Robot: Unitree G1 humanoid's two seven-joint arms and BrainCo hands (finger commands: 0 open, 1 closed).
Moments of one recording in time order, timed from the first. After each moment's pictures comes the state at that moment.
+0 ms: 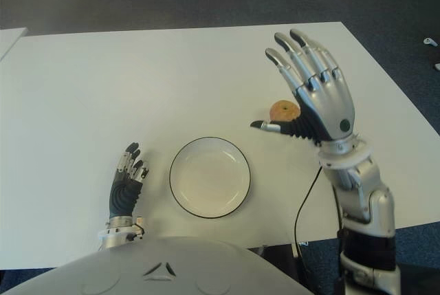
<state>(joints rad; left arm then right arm) 0.72 -0.05 -0.21 -0.16 0.17 -0.34 0.22 0.02 -0.54 -0.26 -0.29 -0.96 -0.56 -0.30</state>
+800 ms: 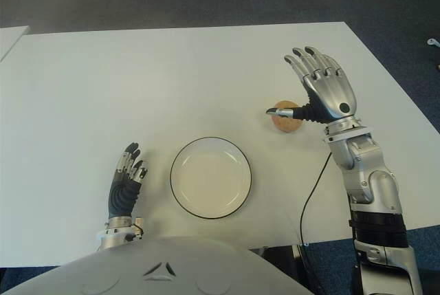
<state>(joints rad) 0.73 -0.05 -0.19 -0.16 0.12 -0.36 0.20 0.02 -0.65 -0.18 -0.14 -0.87 -0.31 -0.11</state>
